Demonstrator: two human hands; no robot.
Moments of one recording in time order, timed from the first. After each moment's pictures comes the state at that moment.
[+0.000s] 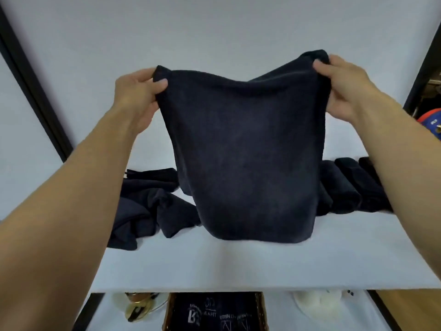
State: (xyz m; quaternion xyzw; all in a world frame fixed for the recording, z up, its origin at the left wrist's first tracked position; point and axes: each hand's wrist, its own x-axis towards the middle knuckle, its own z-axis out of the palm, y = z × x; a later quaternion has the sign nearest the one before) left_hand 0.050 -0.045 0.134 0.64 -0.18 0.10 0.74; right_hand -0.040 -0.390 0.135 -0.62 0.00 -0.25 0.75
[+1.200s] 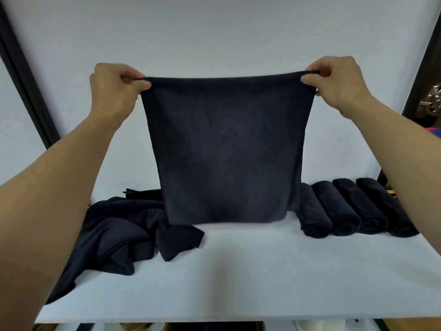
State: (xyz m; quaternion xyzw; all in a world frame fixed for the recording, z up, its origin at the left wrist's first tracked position) left_hand 0.074 -0.013 0.177 0.78 -0.16 0.36 0.48; right_hand -0.016 -0.407 0.176 -0.83 0.02 -0.43 0.35
